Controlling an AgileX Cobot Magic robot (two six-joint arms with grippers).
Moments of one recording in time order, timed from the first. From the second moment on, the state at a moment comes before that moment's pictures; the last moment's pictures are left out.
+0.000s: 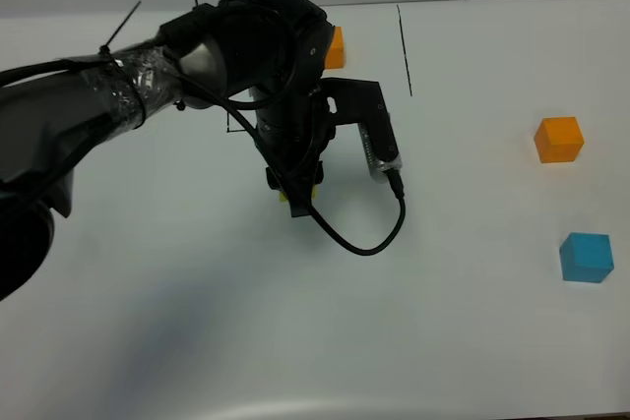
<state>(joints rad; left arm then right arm) -0.68 2.18 -1.75 0.13 1.04 0.71 -0.01 -0.01 -0.50 0.04 1.07 0.02</state>
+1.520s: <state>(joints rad) -0.68 2.45 -2.05 -0.06 0.99 0.91 -0.01 -0.01 -0.50 0.04 1.07 0.02</state>
